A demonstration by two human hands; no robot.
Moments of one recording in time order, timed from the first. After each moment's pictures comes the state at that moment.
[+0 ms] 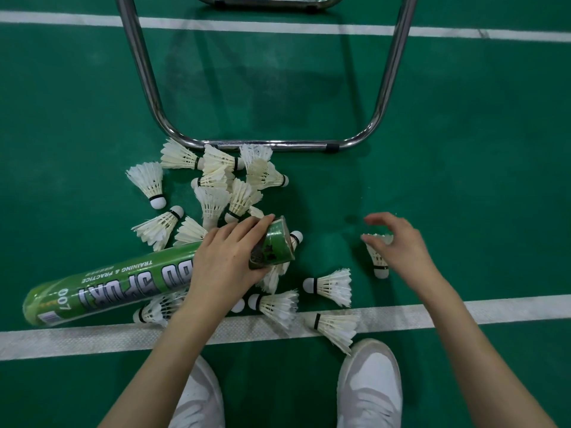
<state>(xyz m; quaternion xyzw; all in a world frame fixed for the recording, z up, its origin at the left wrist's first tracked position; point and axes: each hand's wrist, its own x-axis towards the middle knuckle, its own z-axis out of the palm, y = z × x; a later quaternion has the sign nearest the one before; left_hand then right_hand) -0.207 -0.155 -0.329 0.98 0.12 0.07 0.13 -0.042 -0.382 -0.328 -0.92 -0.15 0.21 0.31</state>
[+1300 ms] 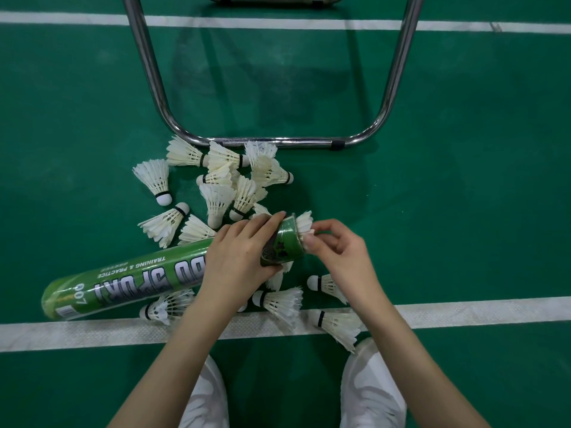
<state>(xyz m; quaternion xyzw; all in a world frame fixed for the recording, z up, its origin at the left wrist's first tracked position) -0.203 -0.159 -0.332 0.98 0.11 0.06 0.13 -0.120 -0.308 -0.301 -0.72 -0.08 0.32 0.61</state>
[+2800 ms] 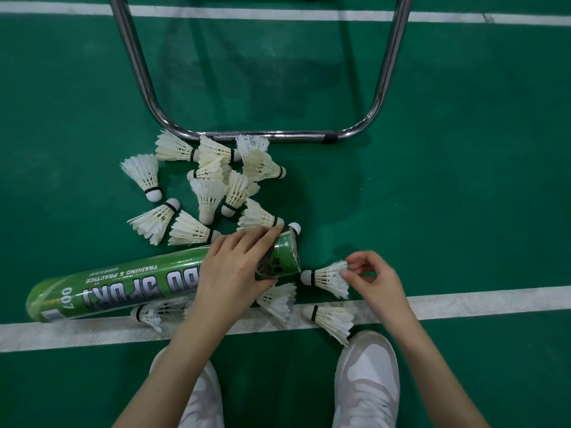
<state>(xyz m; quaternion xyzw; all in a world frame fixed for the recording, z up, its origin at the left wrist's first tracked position) -0.220 -0.173 -0.338 0.99 0.09 0.07 0.13 -0.117 -0.387 -0.352 -0.83 -0.04 0.27 0.48</state>
